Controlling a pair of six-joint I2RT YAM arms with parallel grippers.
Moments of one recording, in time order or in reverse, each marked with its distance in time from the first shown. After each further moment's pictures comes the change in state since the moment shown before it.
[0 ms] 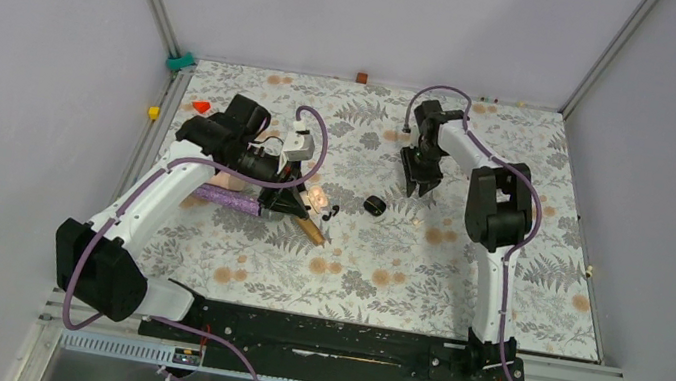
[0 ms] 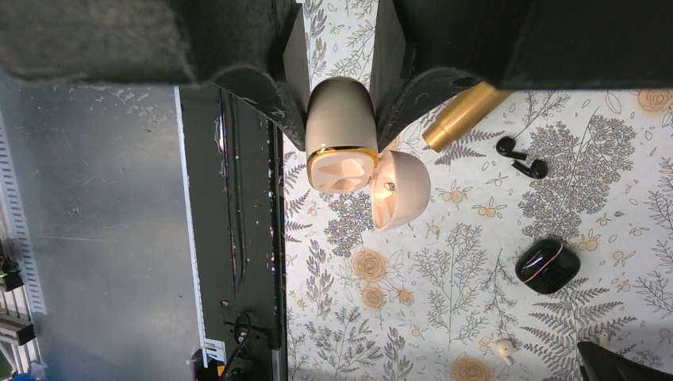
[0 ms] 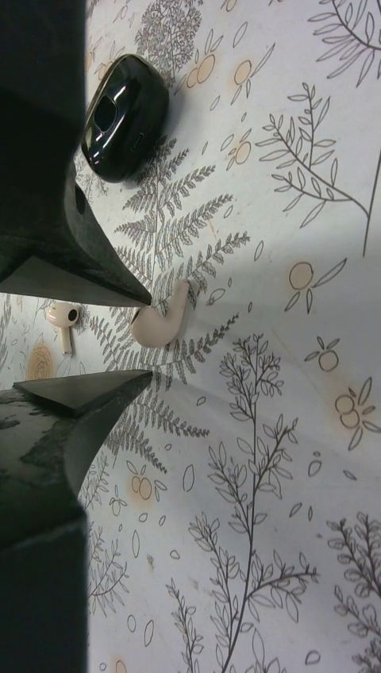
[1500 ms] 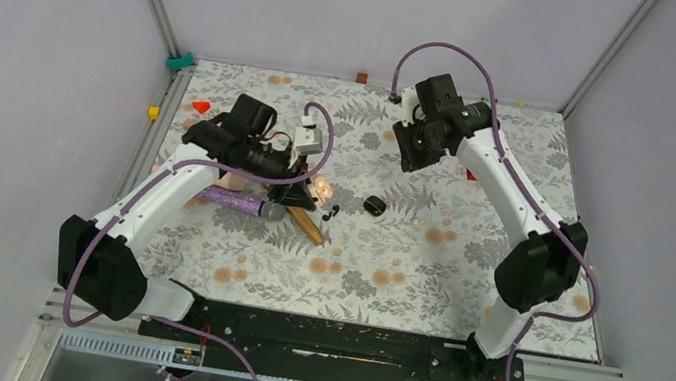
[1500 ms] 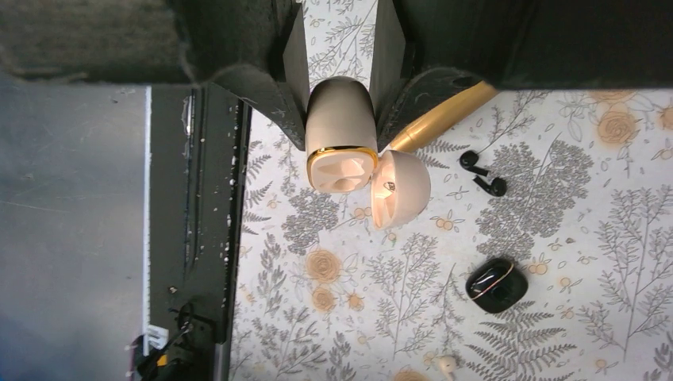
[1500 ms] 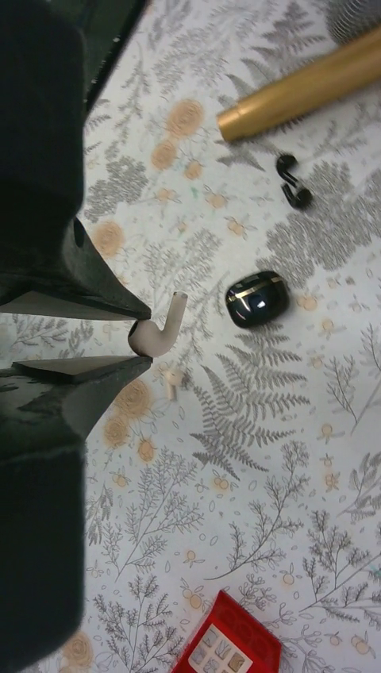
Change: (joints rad) left arm -0.020 0.005 -0.037 0.182 -0.096 -0.181; right arm 0.135 -0.476 -0.090 0.005 0.003 -0.127
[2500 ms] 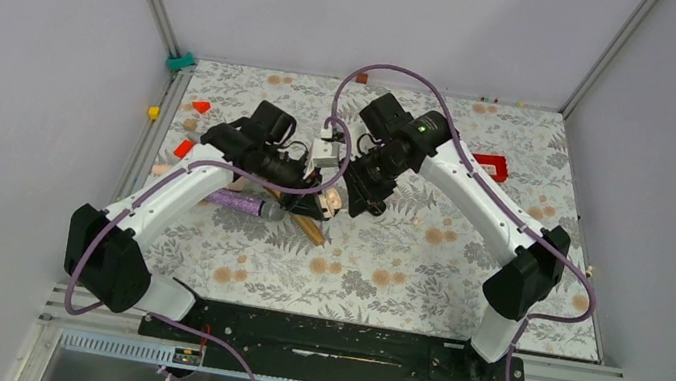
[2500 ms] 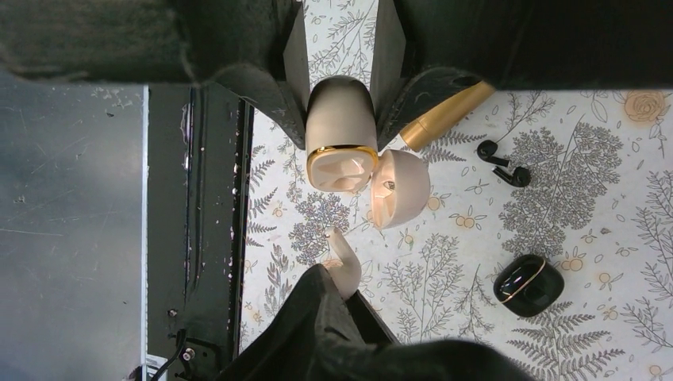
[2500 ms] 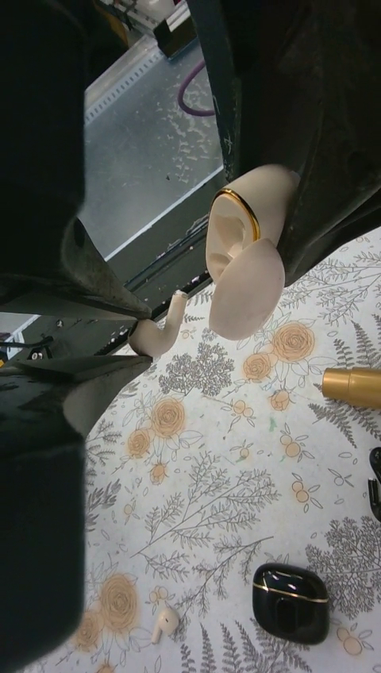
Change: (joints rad) left arm -0.119 0.047 0.019 0.012 -0.097 0.000; right arm 0.300 -0.031 0.070 -0.235 -0.283 0.055
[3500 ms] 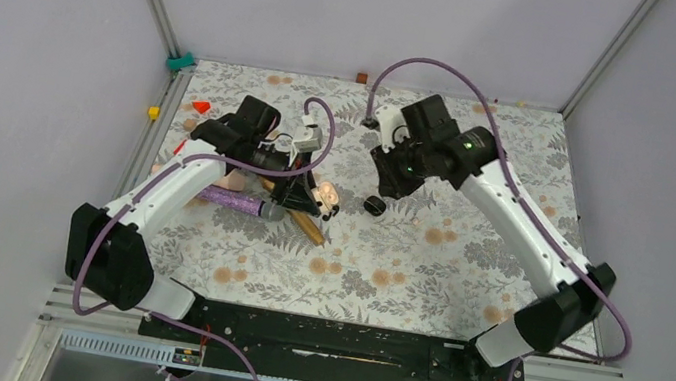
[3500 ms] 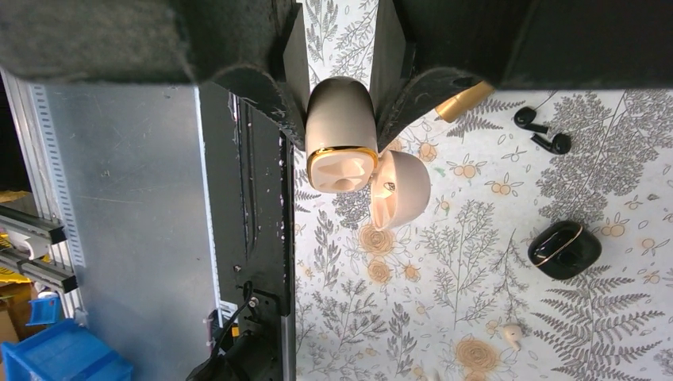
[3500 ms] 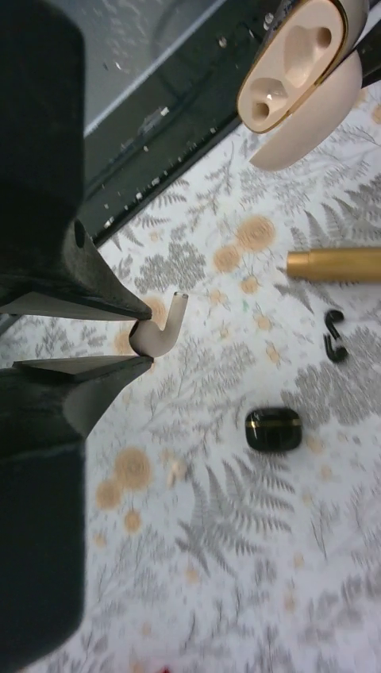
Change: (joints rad) left arm 0.117 0.008 -0.028 0.010 0.244 -0.018; right arm -0.081 -0.168 -0.163 0.155 0.119 -0.086
